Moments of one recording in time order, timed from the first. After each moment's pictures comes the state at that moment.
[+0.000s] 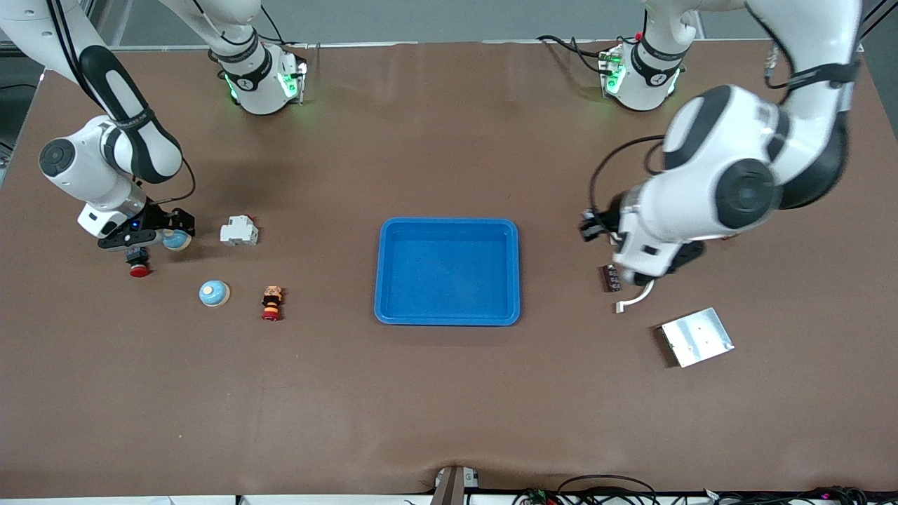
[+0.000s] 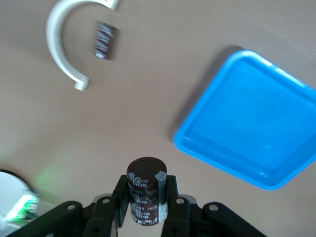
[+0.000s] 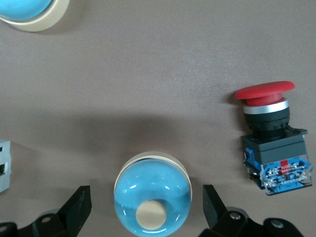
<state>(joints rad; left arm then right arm) -0.13 0.40 -0.37 -1.46 -0.12 1.64 -0.96 -0.37 0.27 0.00 -2.52 0.04 2.83 -0.58</state>
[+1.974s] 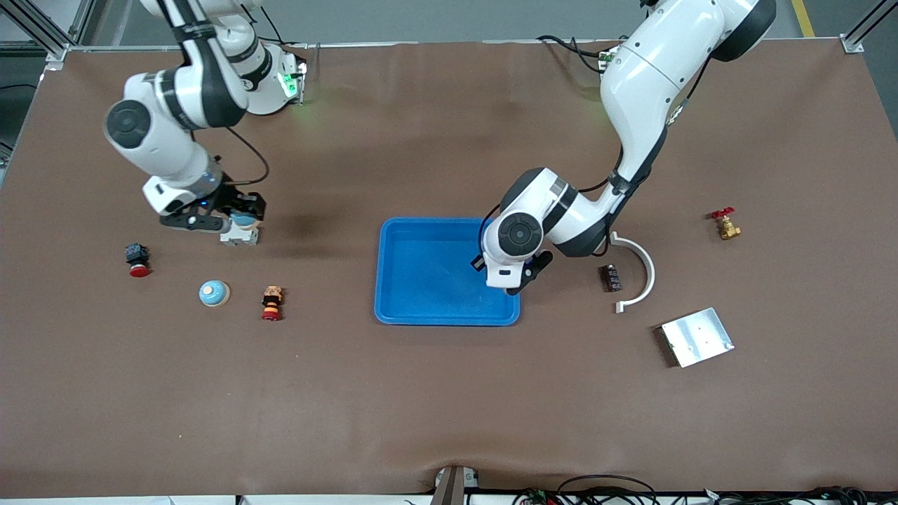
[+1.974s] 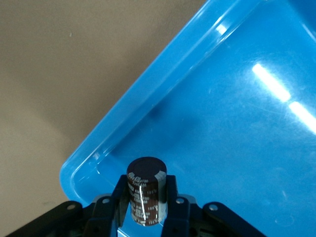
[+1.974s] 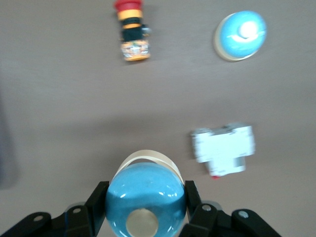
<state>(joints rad) -0.37 0.77 -0.35 -1.56 0.02 2.10 -1.42 0.19 -0.09 0.04 -2.46 0.06 2.35 0.36</state>
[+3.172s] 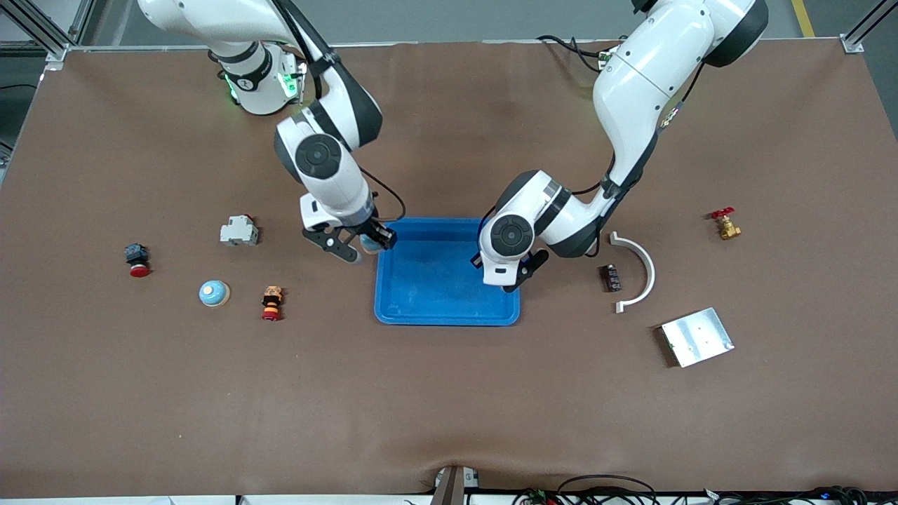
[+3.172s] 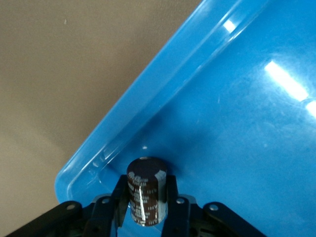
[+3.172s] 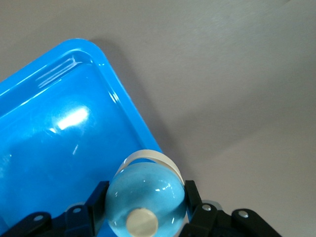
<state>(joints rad) -0.39 0.80 -0.35 -1.57 0.05 2.11 -1.43 0.57 0.40 0.04 -1.94 0.06 2.35 1.12</state>
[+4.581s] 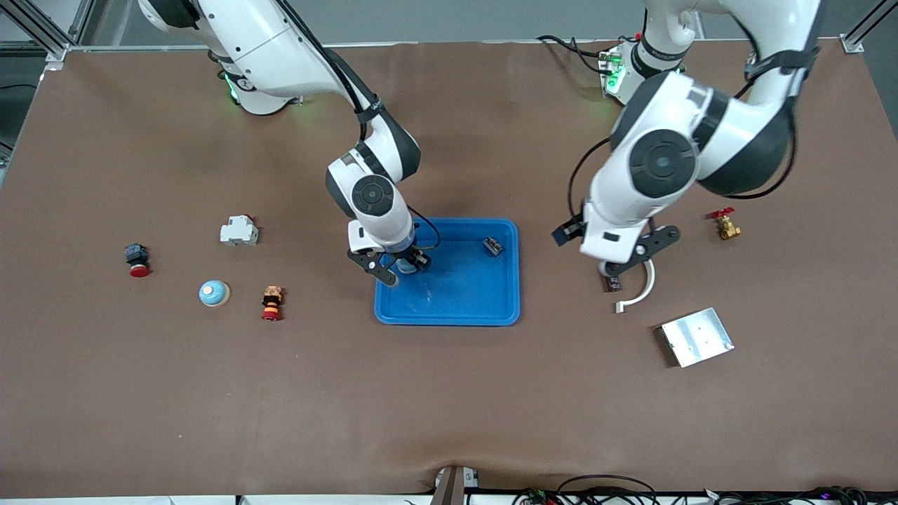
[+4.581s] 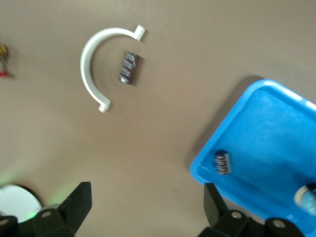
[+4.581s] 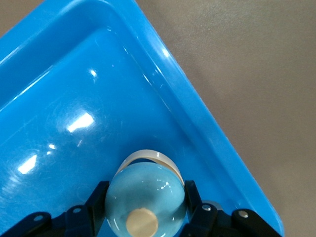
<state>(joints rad) -0.15 0.33 -0.34 -1.53 0.05 1.62 -0.93 0.64 0.64 0.04 -1.77 0.06 2.44 1.26</state>
